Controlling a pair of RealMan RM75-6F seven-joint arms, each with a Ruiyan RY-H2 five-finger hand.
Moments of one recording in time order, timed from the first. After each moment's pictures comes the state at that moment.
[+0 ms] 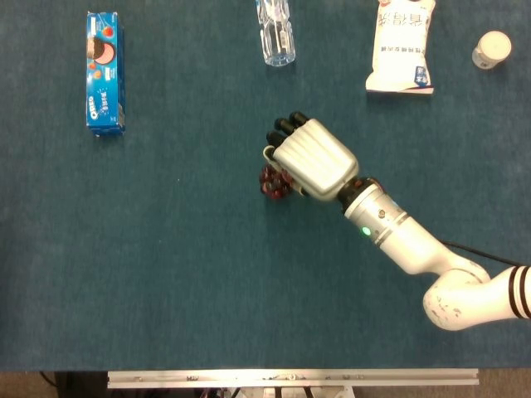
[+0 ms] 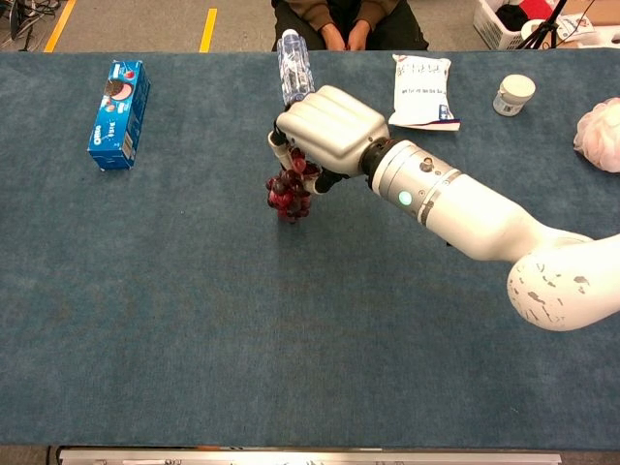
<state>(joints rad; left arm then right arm) 0.03 -1.08 -0.01 -1.56 1.58 1.64 -0.20 0.91 -1.70 0.15 -1.52 -1.17 0.96 -0.65</state>
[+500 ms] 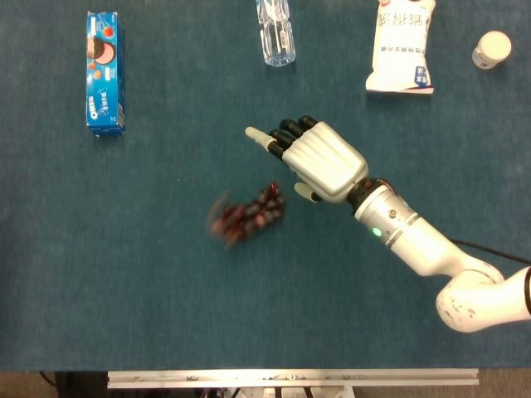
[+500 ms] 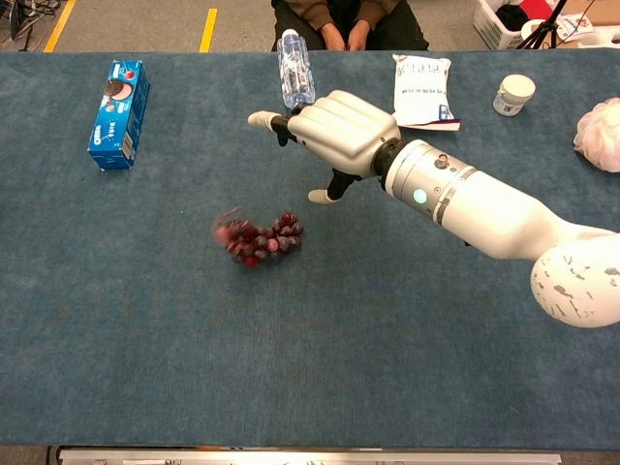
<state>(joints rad) 0.02 -1.08 -0.02 -1.56 1.58 1.64 -0.19 0.90 -1.64 0.14 -1.59 -1.15 0.94 -0.63</state>
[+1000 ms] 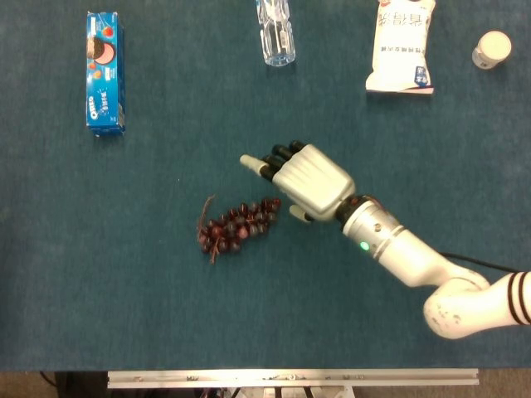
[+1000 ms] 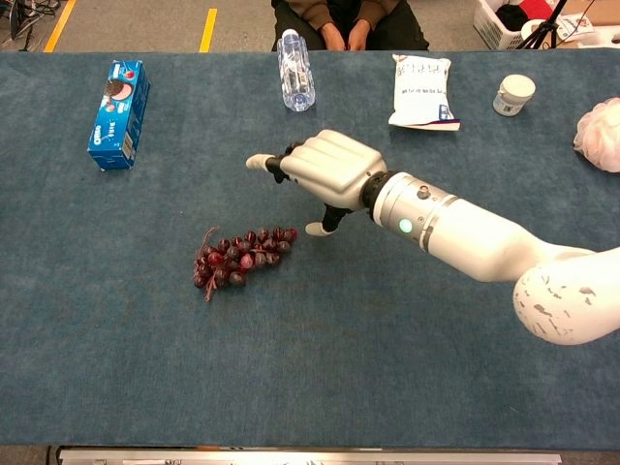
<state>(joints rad) 0.02 -1.08 -0.01 -1.56 1.58 1.63 -0.18 0.92 -1.71 0.10 -1.54 -1.11 0.89 -0.66</state>
